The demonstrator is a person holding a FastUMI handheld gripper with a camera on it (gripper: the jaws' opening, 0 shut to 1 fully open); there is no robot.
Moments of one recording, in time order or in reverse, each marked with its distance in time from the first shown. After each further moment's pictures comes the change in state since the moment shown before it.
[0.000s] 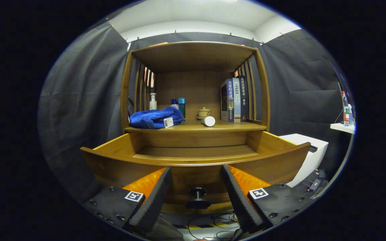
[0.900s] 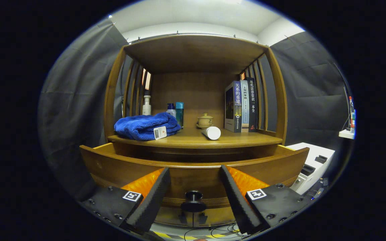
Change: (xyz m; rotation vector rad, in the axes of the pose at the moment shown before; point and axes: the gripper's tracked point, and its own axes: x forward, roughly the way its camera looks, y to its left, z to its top) arm 0.115 -0.001 0.024 -0.035 -0.047 0.000
